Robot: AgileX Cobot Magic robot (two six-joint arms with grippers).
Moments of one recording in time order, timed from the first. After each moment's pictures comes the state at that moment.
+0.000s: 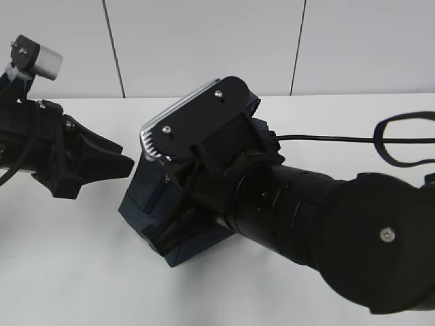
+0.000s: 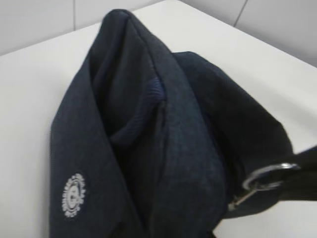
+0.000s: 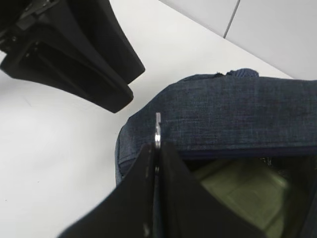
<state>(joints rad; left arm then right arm) -0.18 1.44 -0.77 -1.26 0.75 1.62 0.97 1.55 -0.81 0.96 -0.37 -0.97</state>
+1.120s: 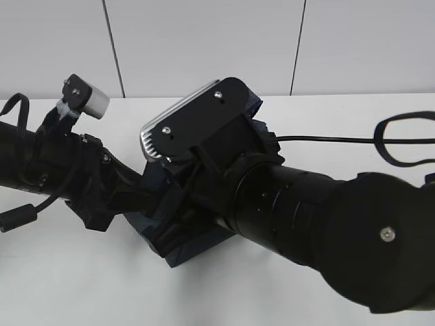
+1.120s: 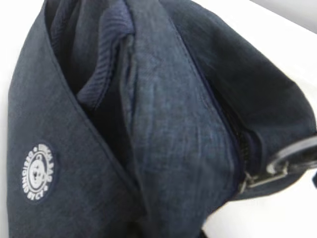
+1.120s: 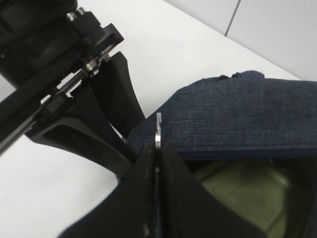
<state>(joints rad) -0.28 1.58 -0.78 -1.28 0.71 1.67 0.97 1.55 -0.81 0.97 -0.36 -0.97</state>
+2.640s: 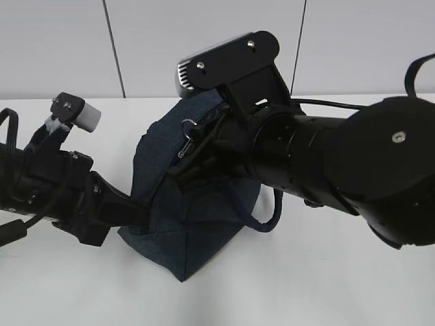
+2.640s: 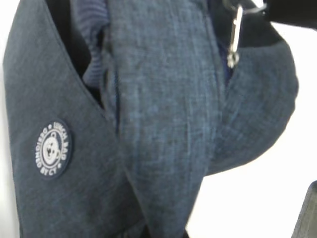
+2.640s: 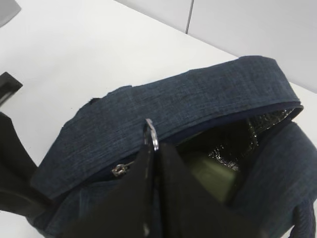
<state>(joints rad) -0.29 1.51 -0.70 -1.21 0.68 1.45 0.84 1.53 -0.89 1.18 -0.30 -1.15</state>
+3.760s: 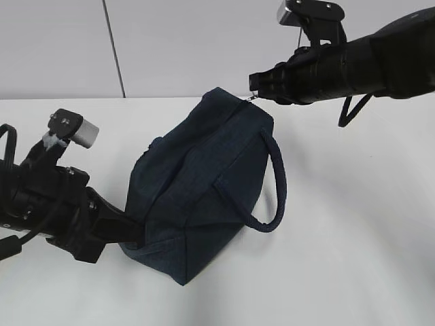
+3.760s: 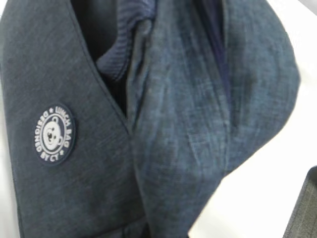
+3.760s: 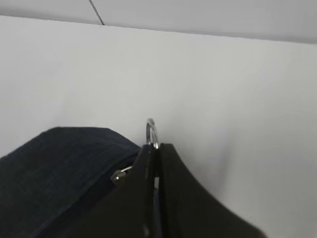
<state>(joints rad) -0.29 1.51 -0.65 -1.21 0.68 1.44 0.27 1.79 -1.22 1.33 0.23 -1.17</state>
